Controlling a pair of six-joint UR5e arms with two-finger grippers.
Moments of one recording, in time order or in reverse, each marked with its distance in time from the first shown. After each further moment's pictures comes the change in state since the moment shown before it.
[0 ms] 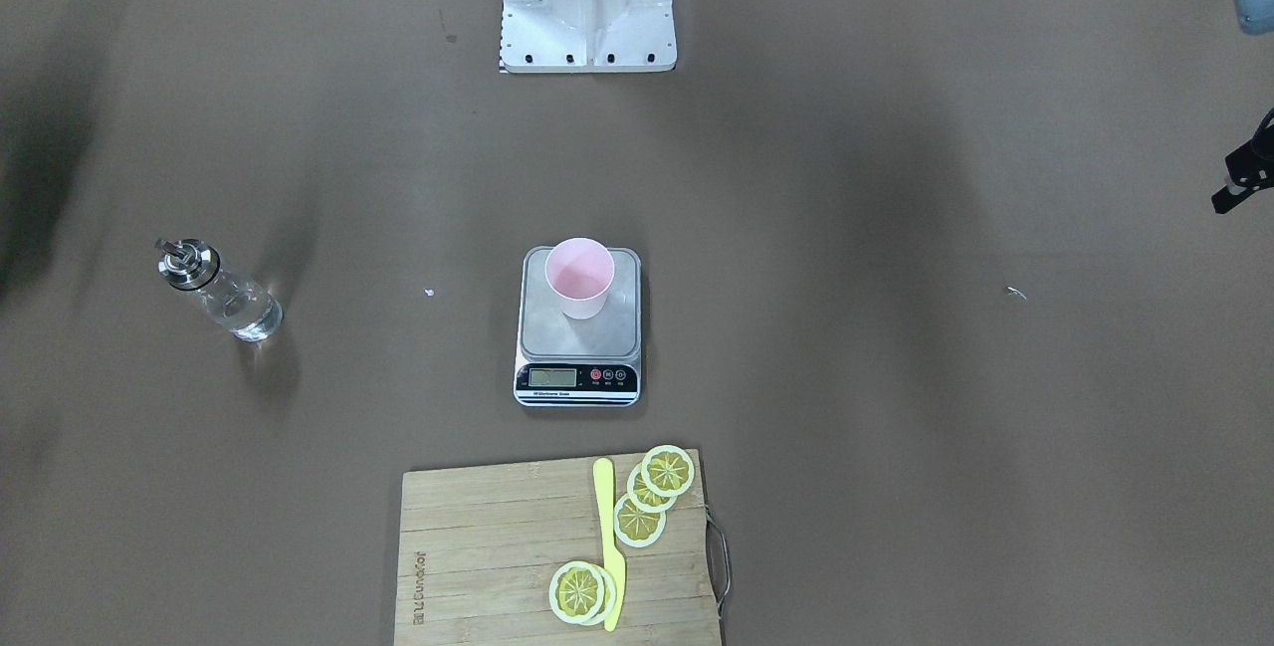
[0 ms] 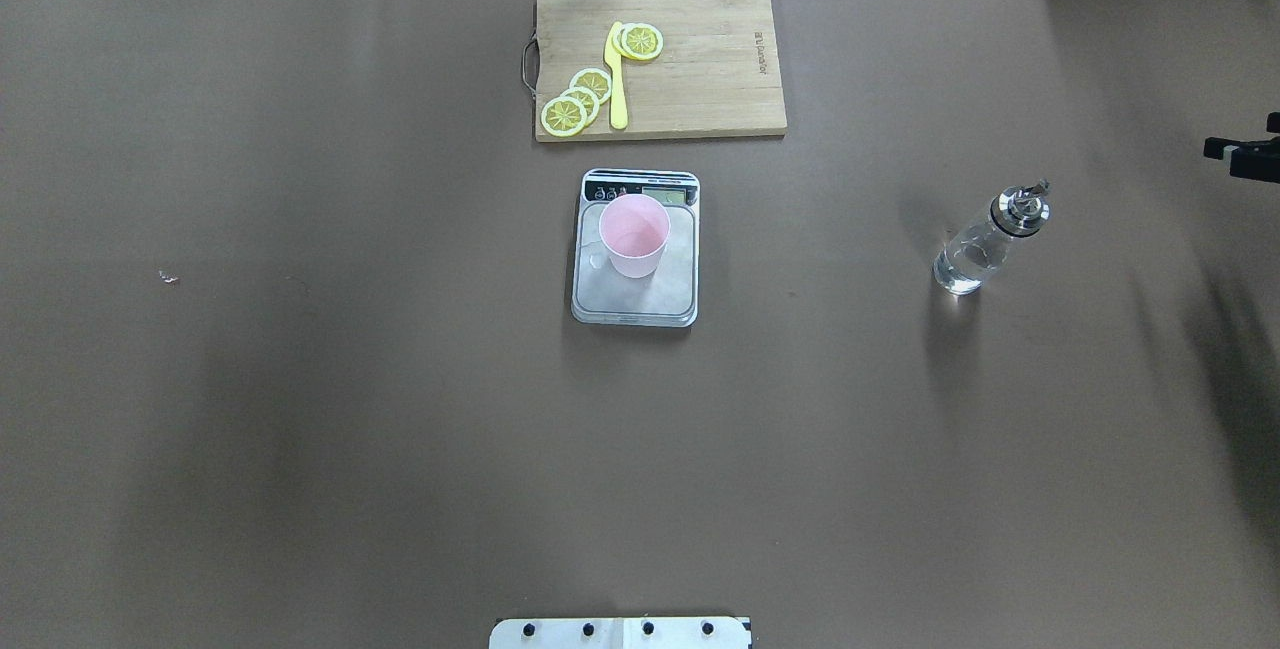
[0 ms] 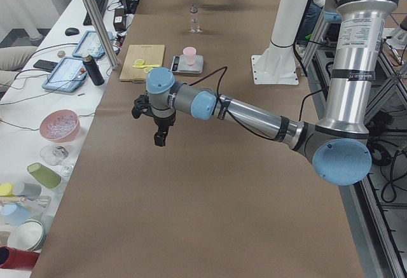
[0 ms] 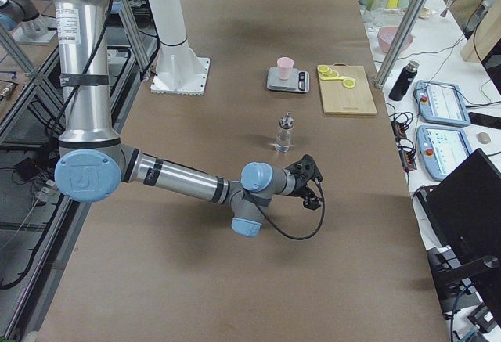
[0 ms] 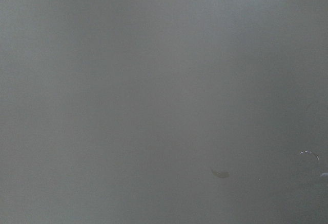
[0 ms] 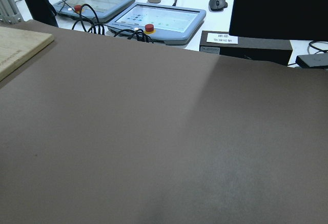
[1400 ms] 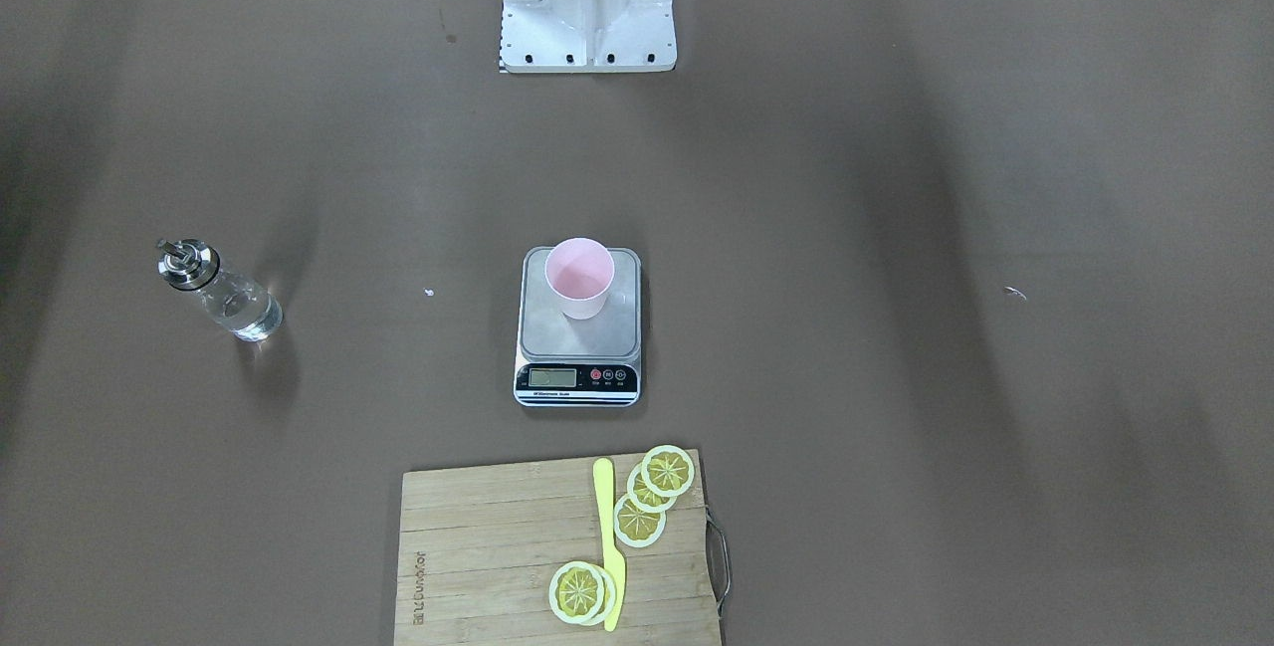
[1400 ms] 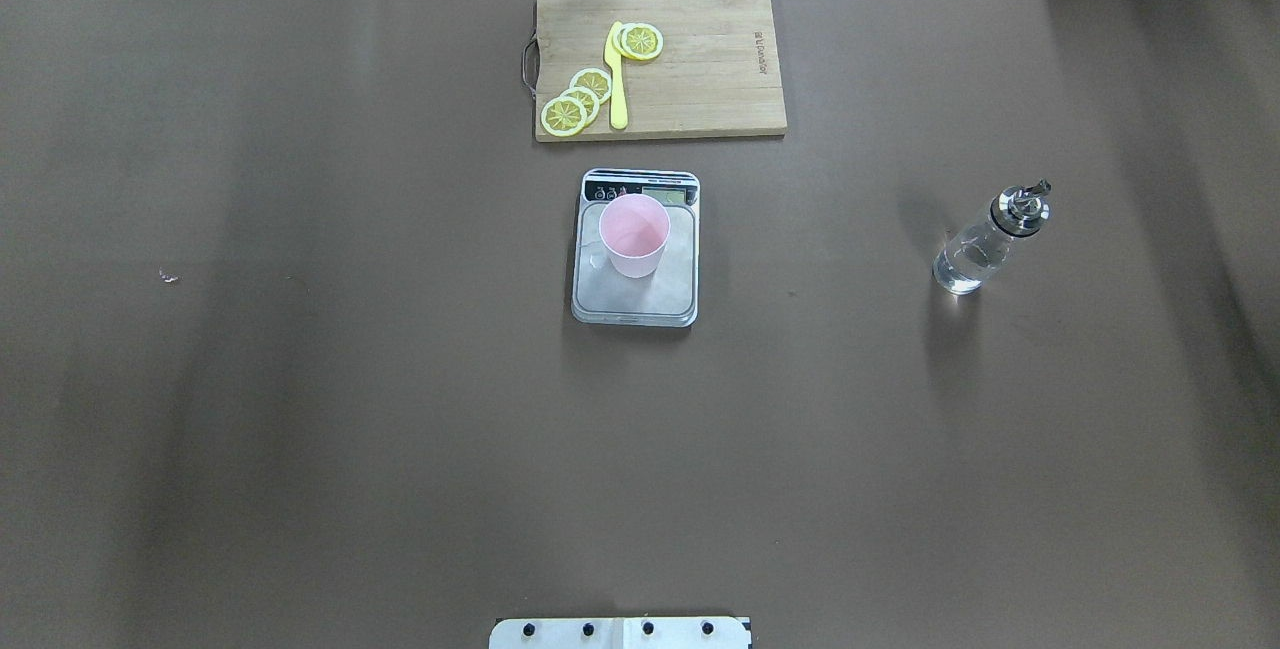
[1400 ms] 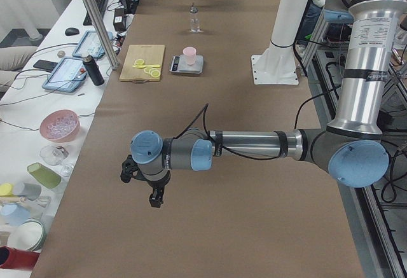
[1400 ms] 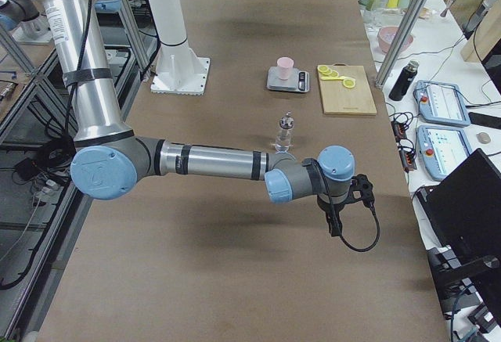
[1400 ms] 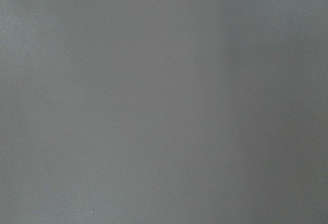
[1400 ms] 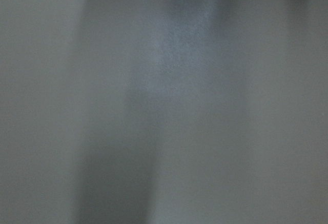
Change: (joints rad) left arm -0.184 0.002 0.318 -0.003 0.005 0.229; right arm 0.244 0.167 0.113 -1.234 0.220 -0.525
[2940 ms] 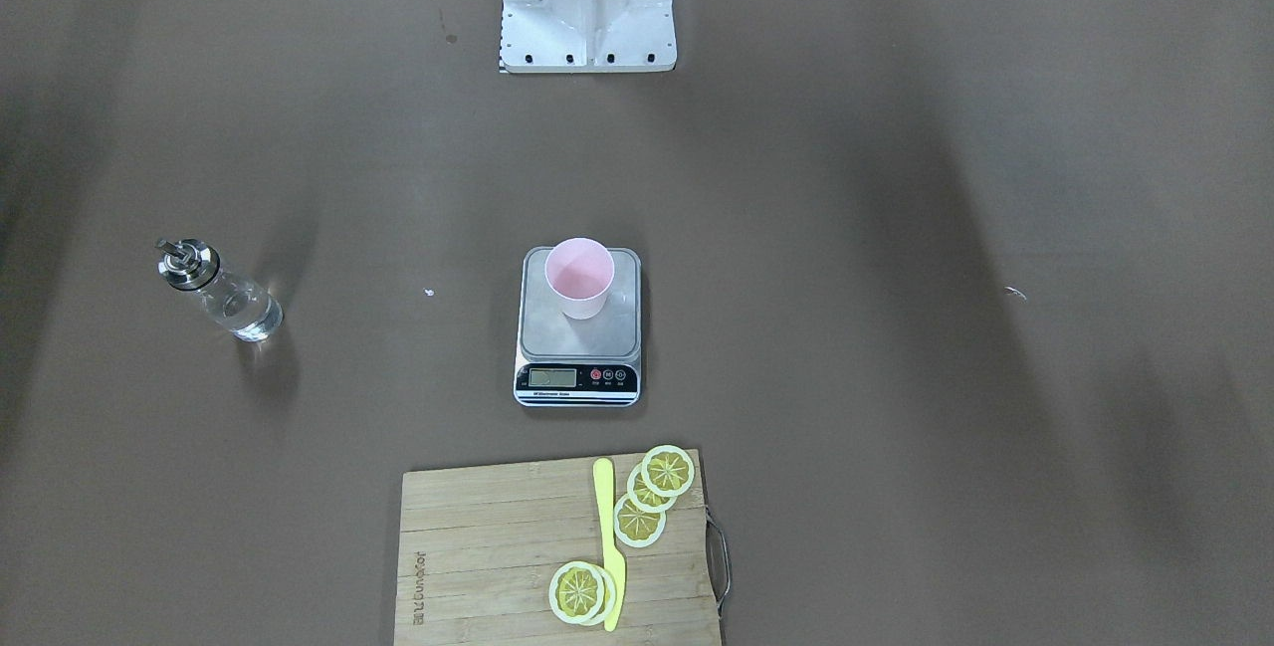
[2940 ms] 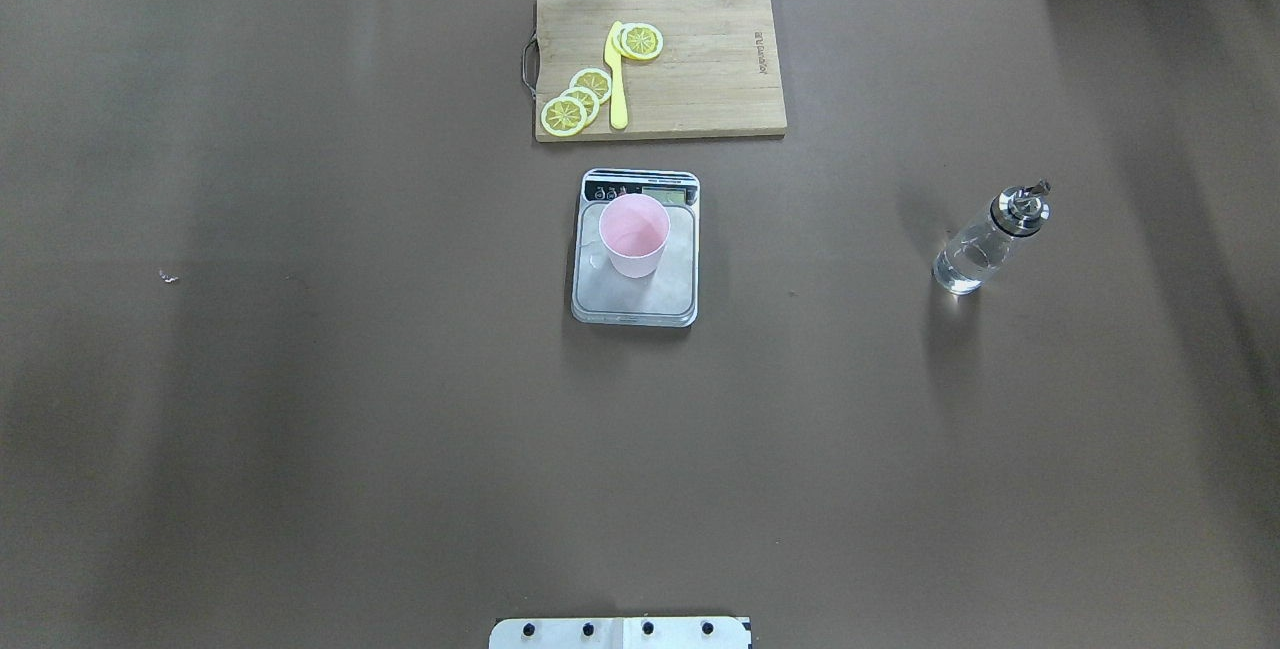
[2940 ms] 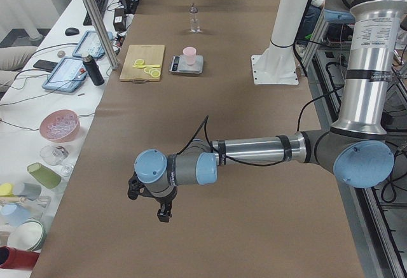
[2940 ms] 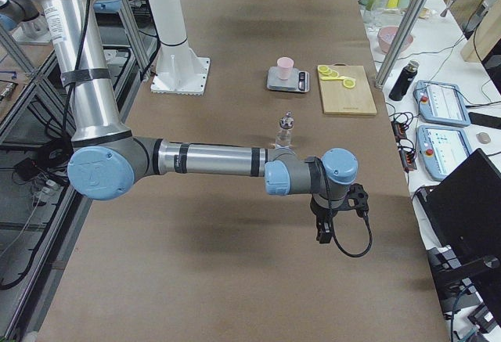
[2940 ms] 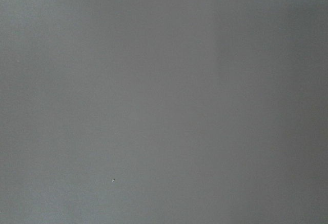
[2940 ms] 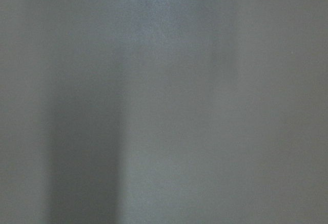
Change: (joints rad) left arm -0.006 0.019 0.050 0.003 0.002 0.039; right arm -0.003 -0.018 0.028 -0.135 -0.018 -0.032
